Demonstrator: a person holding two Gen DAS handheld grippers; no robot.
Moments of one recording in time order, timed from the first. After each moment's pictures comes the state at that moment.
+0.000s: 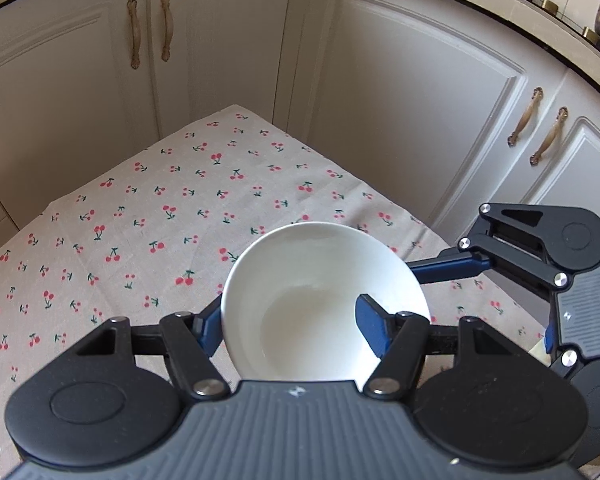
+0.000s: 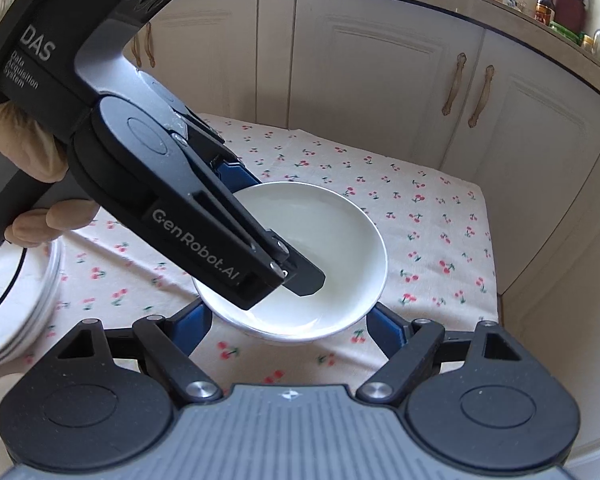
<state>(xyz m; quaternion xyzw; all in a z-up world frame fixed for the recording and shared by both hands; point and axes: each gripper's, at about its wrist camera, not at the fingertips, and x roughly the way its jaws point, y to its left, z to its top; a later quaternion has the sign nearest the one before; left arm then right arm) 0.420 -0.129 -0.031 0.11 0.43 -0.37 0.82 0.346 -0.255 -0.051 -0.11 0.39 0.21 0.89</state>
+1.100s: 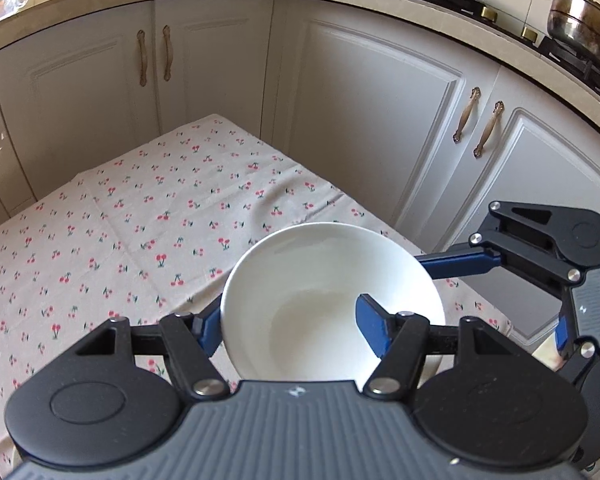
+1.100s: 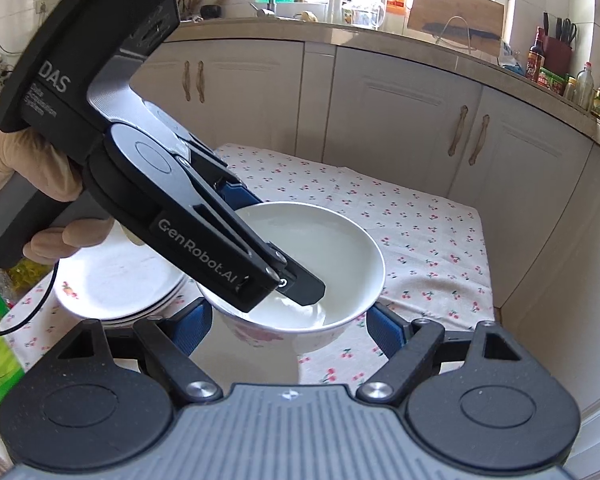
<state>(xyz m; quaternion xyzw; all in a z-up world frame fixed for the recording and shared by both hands) 0.278 -0.093 0.017 0.10 0.41 -0.35 0.84 0.205 -0.239 -0.001 -0.11 0.33 0.23 0.91</state>
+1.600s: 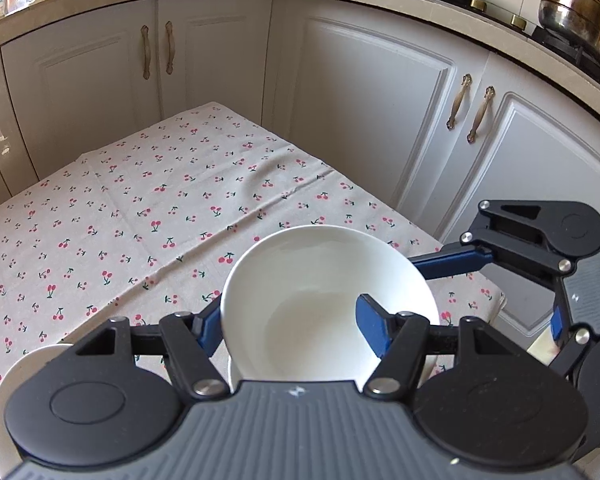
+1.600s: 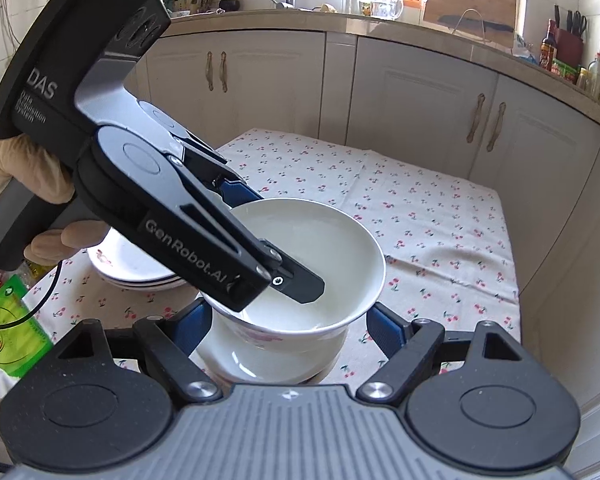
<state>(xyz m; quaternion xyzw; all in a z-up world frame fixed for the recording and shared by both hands) 0.237 -0.083 -0.002 0.10 0.40 -0.35 0.84 0.173 -0.235 -0.018 -0.11 0.34 0.25 0.90</state>
